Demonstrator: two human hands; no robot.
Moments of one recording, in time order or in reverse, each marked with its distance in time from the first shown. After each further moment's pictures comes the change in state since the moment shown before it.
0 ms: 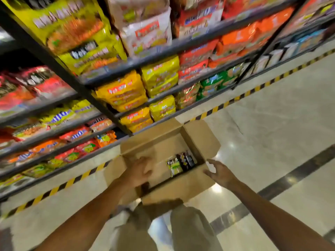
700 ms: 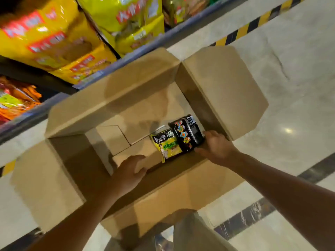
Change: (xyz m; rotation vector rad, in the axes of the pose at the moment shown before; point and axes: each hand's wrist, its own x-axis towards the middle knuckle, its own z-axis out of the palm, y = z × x) left_hand 0.320 -0.170 0.297 -0.297 -0.092 -0.208; right_hand 0.392 0.165 0.213 -0.276 -0.136 0.038
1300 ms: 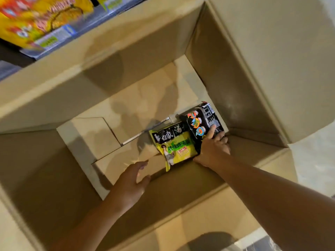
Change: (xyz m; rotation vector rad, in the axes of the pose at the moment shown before) left_hand 0.094 -0.081 0.082 -0.238 0.000 -0.106; right_hand 0.143 -0.011 0.133 -0.184 -0.111 0.366
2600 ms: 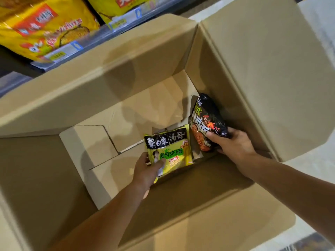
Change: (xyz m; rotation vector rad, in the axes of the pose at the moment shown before) left_hand 0.053 0.065 0.046 -0.636 0.240 -0.188; right_hand 0.004 0.064 -0.054 1.229 0.144 -0.118
